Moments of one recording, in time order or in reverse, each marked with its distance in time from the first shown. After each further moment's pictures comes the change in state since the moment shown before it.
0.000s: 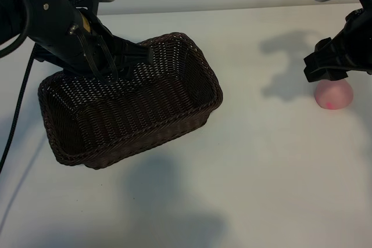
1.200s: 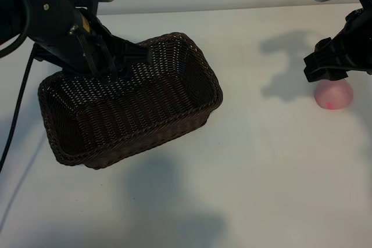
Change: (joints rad) left arm 0.000 0.000 0.000 0.024 0.015 -0.016; right arm 0.000 0.000 0.000 0.000 0.000 0.000
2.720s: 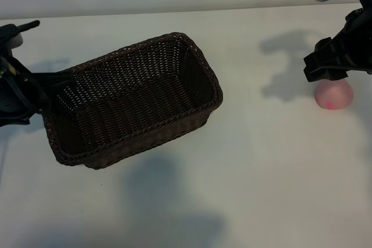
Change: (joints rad) left arm 0.309 -0.128 0.327 0.017 -0.109 -0.184; right arm 0.000 0.000 0.000 0.000 -0.002 0.000
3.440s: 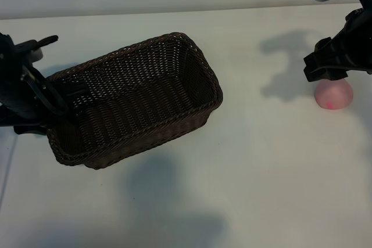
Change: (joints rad) left arm 0.017 0.161 0.002 -0.084 -0.063 0.063; right arm 0.000 0.000 0.000 0.000 0.000 0.000
